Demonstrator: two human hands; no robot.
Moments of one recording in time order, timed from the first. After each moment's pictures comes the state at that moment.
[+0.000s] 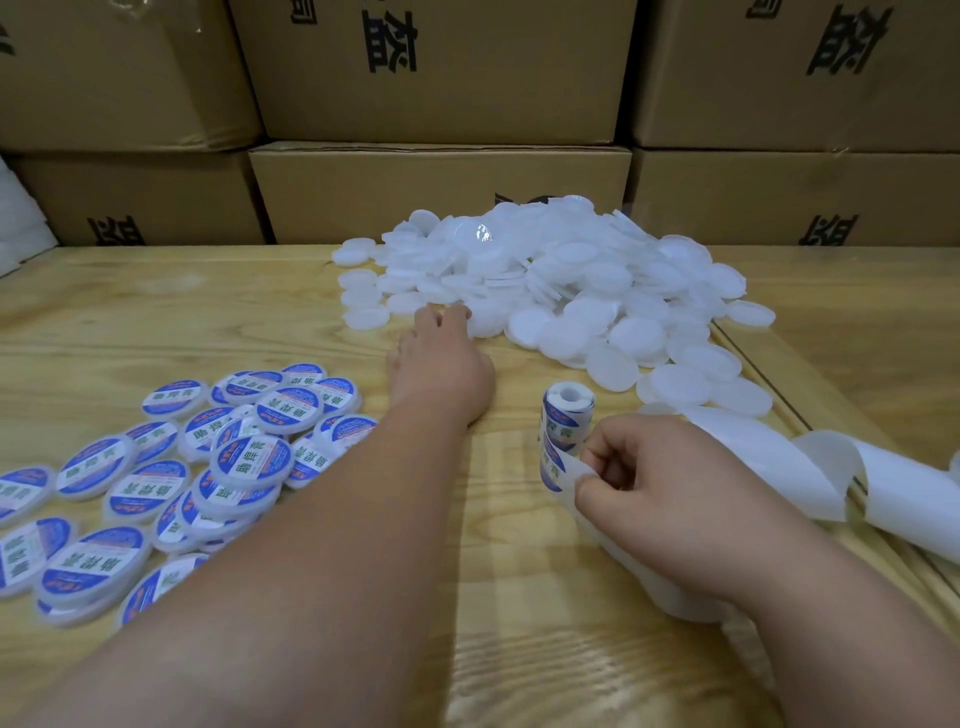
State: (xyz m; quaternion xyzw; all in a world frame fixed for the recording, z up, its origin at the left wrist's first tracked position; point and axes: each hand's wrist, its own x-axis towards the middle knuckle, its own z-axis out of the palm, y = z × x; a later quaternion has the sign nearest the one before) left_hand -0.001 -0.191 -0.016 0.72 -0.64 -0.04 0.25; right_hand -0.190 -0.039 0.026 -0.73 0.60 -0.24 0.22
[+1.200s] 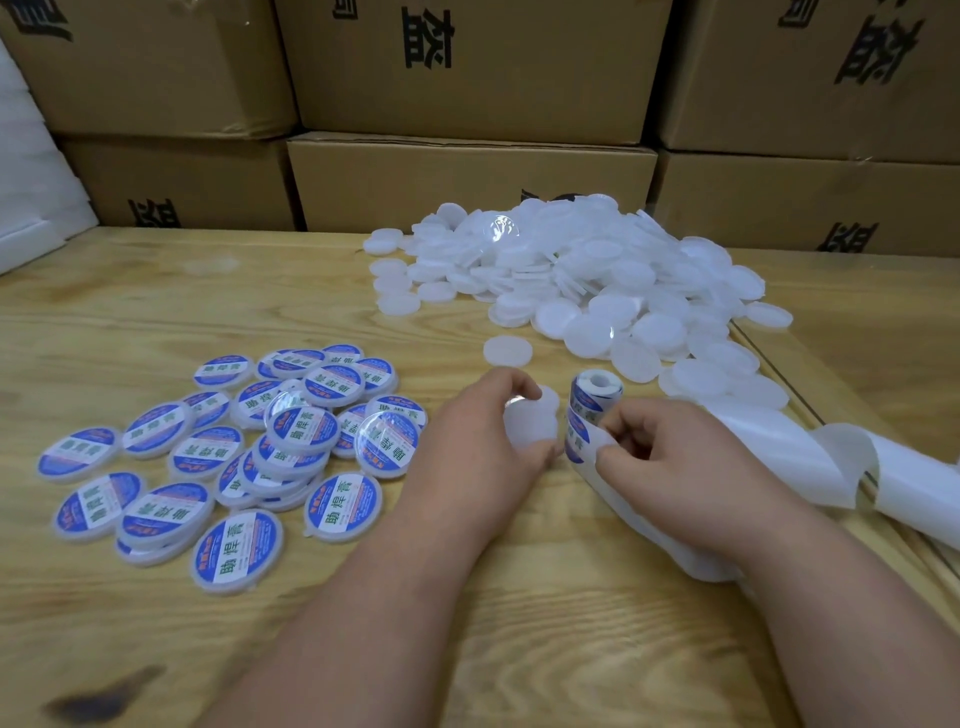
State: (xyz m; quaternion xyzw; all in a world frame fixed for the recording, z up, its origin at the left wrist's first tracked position) left_hand 0.005 -0.054 -0.006 0.61 -0.66 -0.21 0.38; right_hand -0.183 -0.046 0.016 -0.72 0.58 -0.28 0.25
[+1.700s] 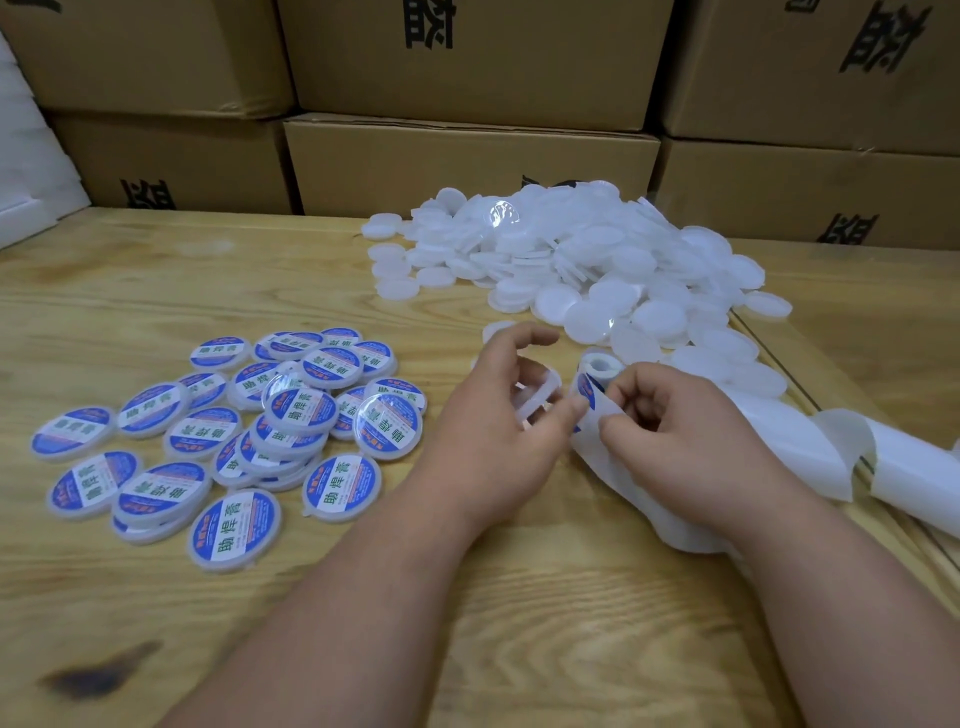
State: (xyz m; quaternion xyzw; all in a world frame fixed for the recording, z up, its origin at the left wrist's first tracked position) left_hand -0.002 -0.043 0.003 0.46 -0.65 -0.36 0.49; right_hand -0.181 -0.047 0.016 -0.70 0.56 -0.36 0.28
